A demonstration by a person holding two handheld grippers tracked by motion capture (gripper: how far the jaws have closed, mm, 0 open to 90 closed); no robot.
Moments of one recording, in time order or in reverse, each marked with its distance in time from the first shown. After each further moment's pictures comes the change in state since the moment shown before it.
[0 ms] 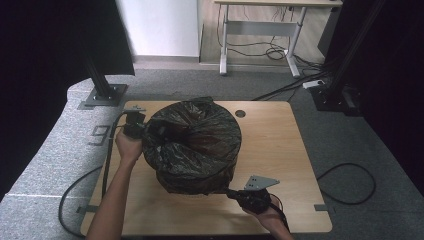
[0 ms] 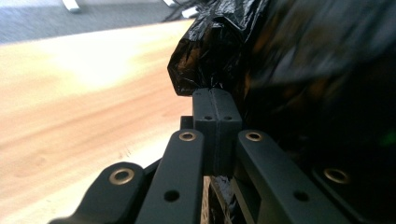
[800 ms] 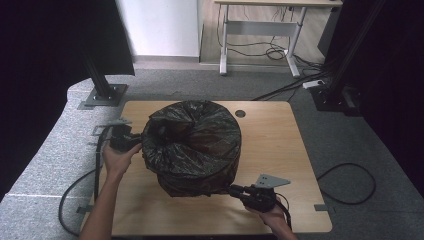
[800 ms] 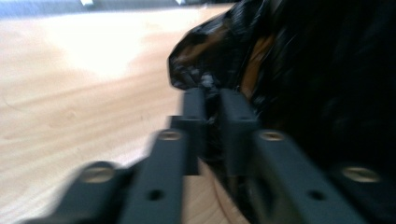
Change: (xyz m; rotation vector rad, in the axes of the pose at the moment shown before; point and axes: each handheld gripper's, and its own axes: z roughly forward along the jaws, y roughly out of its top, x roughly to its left) left arm 0.006 -0.032 -0.042 -0.053 0.081 0.003; right arm -0.018 -0.012 -0.014 -0.160 0.032 0.110
